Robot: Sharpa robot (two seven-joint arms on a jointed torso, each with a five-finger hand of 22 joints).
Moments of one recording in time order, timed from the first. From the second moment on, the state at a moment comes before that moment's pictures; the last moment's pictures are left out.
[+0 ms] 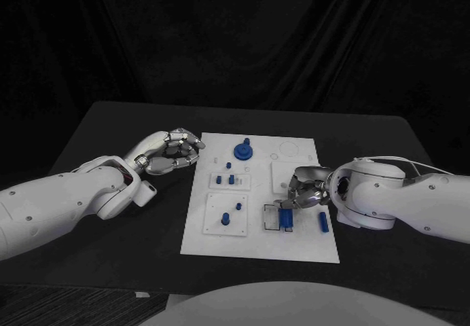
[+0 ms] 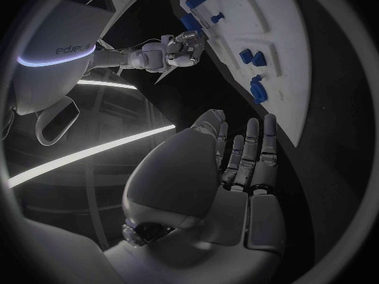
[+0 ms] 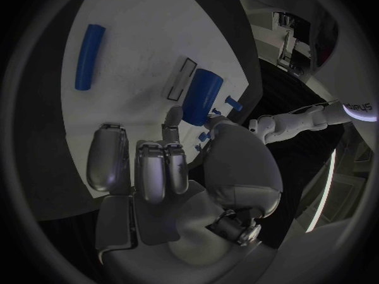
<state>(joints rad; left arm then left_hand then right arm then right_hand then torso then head) 1.20 -0.84 -0.22 1.36 -0.71 -0.22 0.58 1.64 0.06 0.02 0.15 0.59 0.58 0.11 0.43 0.33 0.11 0.22 0.86 0.43 0.47 0.19 0.77 0.47 0.15 0.64 0.26 0.24 1.31 1.24 -1.02 -0.25 1.84 -1.21 -0.10 -0.50 1.02 -0.14 0.16 0.32 0.68 1.10 -0.03 0.47 1.13 1.46 -0.09 1.57 1.31 1.47 -0.14 1.57 1.31 0.06 1.46 -0.02 1.26 1.31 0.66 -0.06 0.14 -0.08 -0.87</state>
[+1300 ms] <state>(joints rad) 1.20 -0.83 -0.22 1.36 -0.71 -0.21 0.57 1.64 0.06 0.02 0.15 0.59 0.58 0.11 0.43 0.33 0.11 0.22 0.86 0.43 0.48 0.19 0.77 0.47 0.15 0.63 0.25 0.24 1.31 1.24 -0.92 -0.25 1.77 -1.17 -0.05 -0.51 0.98 -0.09 0.14 0.29 0.37 1.11 -0.01 0.35 1.10 1.47 -0.08 1.57 1.31 1.47 -0.14 1.56 1.31 0.06 1.46 -0.02 1.24 1.31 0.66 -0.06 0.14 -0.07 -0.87</state>
